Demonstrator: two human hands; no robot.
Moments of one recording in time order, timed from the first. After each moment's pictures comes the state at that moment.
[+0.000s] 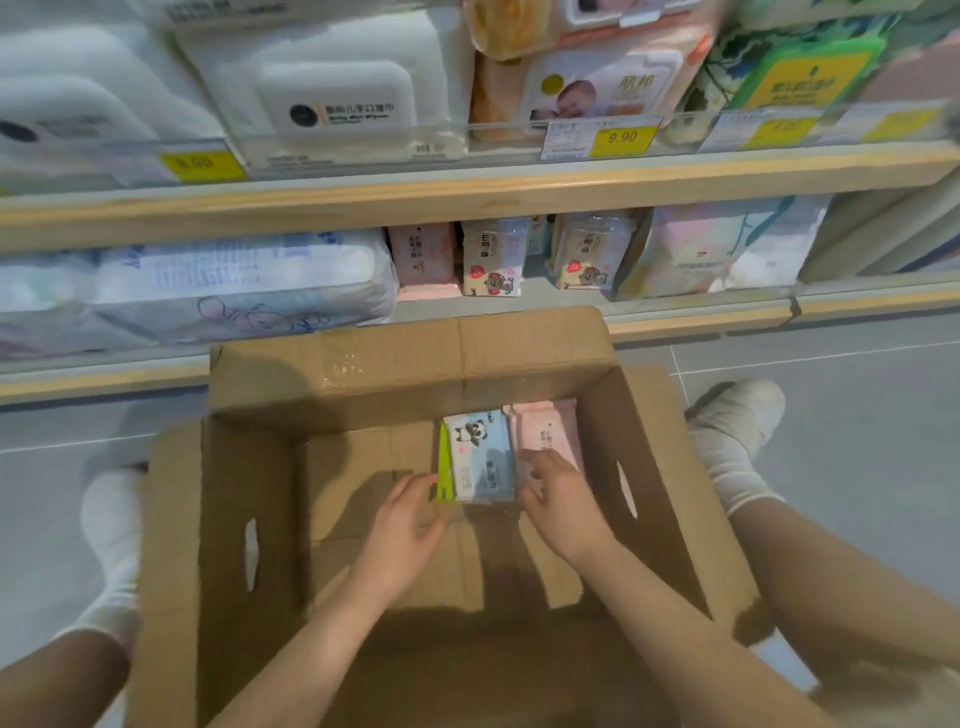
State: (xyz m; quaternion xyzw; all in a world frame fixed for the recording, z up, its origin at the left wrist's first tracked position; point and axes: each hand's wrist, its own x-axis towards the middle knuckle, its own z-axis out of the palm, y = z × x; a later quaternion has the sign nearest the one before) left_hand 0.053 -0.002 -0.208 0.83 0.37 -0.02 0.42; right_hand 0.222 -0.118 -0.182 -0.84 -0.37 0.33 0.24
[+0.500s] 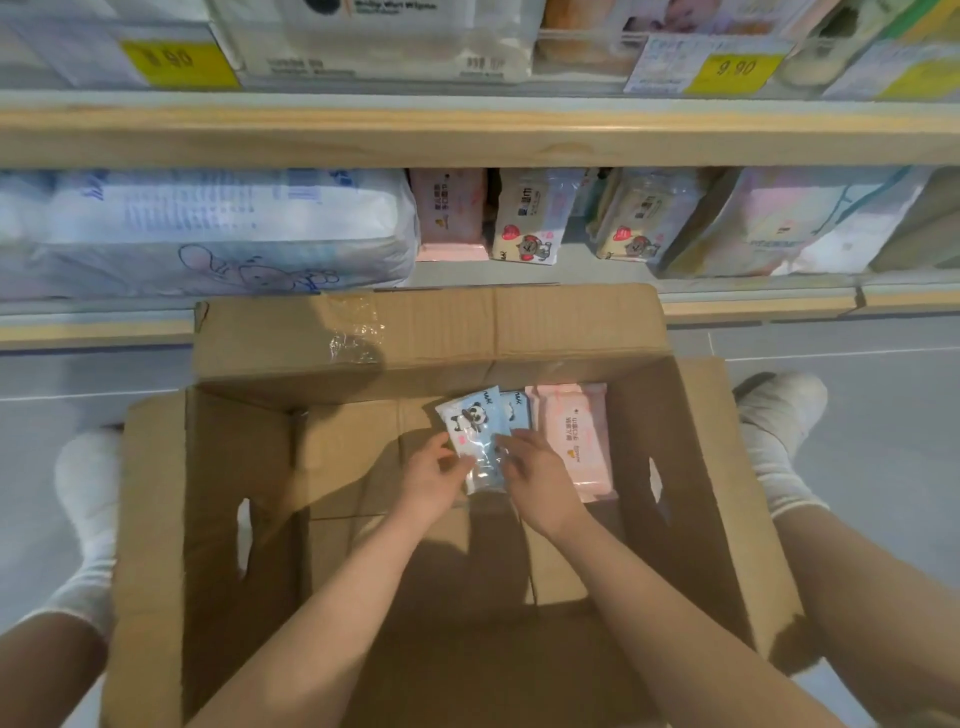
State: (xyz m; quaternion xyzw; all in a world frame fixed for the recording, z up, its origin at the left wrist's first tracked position) left_hand 0.100 0.022 -0.254 0.59 0.54 -0.04 0.60; right_hand 0.209 -0.077 -0.241 -0.83 -0.32 0.39 0.23
